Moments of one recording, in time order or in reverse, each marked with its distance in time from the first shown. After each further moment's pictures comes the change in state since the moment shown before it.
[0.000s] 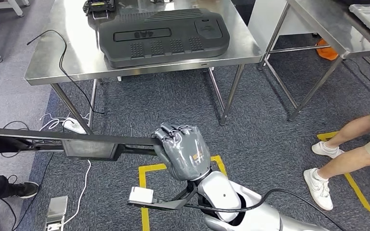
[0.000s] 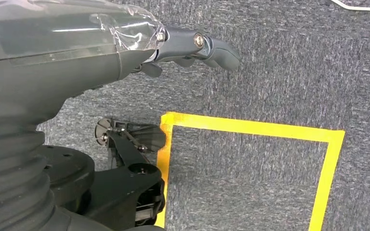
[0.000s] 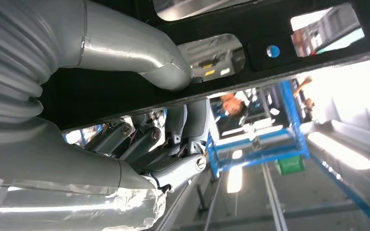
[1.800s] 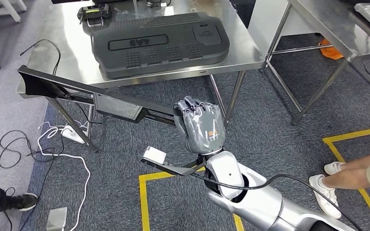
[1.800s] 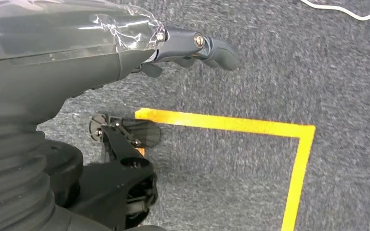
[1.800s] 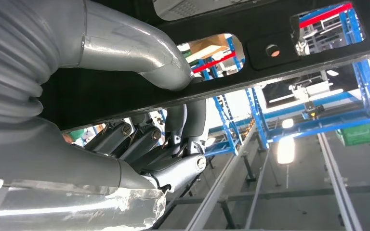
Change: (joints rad) left arm -0.021 0.000 -0.002 0.002 0.000 -0.004 0.002; right arm -0.074 -0.036 -0.082 0.089 0.053 -0.080 0.134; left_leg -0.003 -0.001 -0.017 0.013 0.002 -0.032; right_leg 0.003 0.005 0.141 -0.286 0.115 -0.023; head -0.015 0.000
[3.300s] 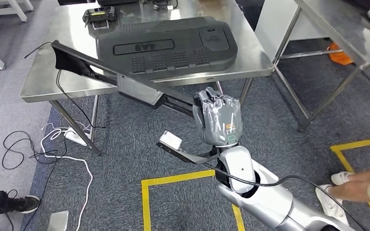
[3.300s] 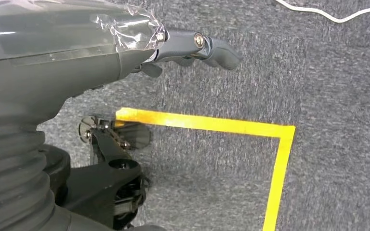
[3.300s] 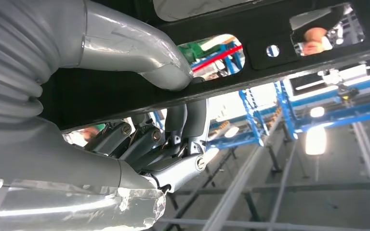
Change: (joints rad) left arm -0.018 0.004 -0.001 0.000 0.000 -0.016 0.002; right arm 0.015 -0.028 -0.081 -0.012 0.024 0.010 0.038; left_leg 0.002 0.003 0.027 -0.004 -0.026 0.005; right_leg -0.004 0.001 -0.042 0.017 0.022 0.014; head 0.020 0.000
